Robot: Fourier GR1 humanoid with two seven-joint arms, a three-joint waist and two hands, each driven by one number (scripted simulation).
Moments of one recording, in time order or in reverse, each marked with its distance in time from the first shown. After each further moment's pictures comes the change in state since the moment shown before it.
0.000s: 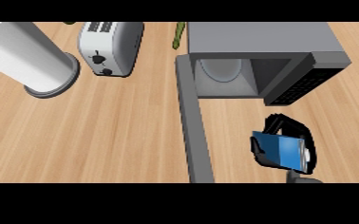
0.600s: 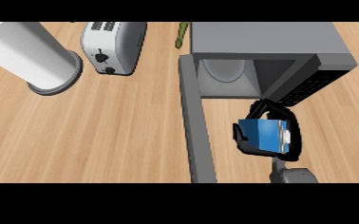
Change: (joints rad) left arm 0.020 0.032 0.039 0.024 0.051 -0.025 -0.034; right arm -0.065 0.027 0.128 -0.120 0.004 -0.161 0.161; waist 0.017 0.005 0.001
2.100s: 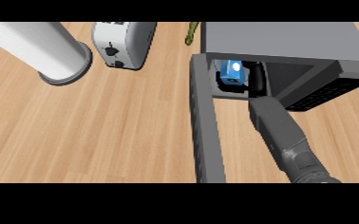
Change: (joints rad) left arm -0.062 0.030 0.070 0.046 0.046 -0.051 0.007; right arm -0.762 -0.080 -0.161 1.138 0.044 -0.359 -0.212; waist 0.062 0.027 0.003
